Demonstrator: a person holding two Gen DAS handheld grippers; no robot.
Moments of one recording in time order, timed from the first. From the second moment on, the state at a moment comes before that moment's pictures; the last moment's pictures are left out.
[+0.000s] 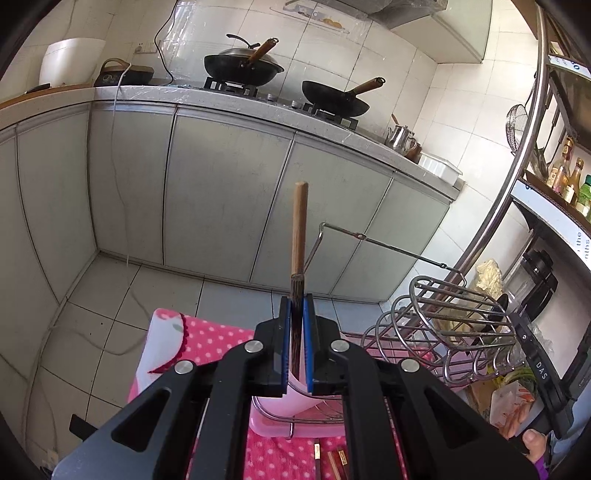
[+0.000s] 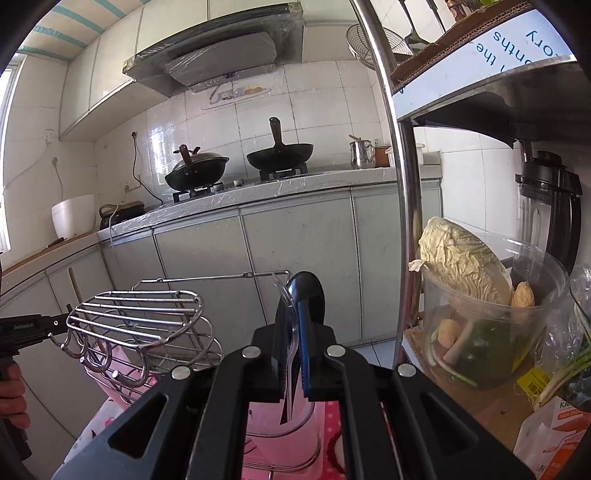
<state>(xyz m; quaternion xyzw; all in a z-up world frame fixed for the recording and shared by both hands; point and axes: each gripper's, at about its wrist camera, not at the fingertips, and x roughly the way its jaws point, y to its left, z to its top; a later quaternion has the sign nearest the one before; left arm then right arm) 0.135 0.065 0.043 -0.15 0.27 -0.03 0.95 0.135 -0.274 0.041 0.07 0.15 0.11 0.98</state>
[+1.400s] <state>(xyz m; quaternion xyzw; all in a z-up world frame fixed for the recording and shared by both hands) 0.084 0.000 -0.086 -0.12 0.51 -0.09 0.85 0.062 -0.231 -0.076 0.11 0.46 0.22 0.85</state>
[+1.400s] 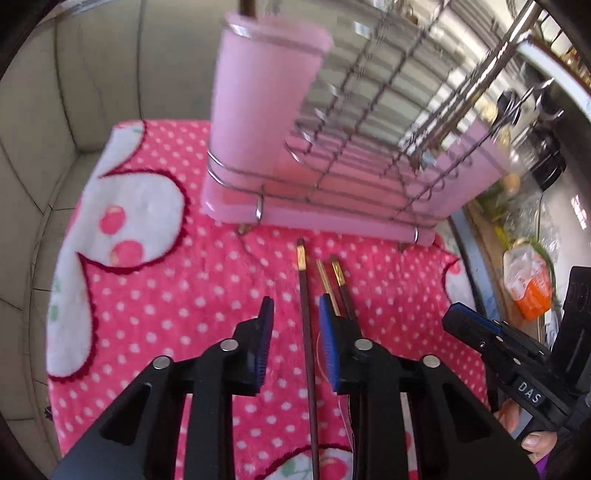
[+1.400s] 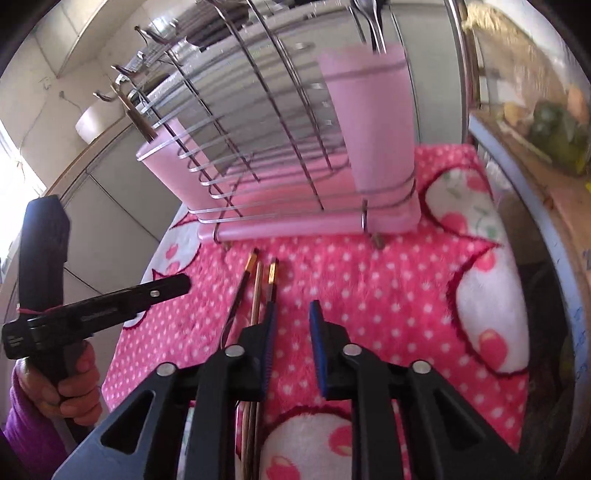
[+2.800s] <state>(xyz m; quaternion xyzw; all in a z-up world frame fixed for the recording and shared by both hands) 0.106 0.037 -0.122 -0.13 0.57 -0.06 0.81 0.113 -0.185 -0.125 0.13 0.55 0.18 0.81</state>
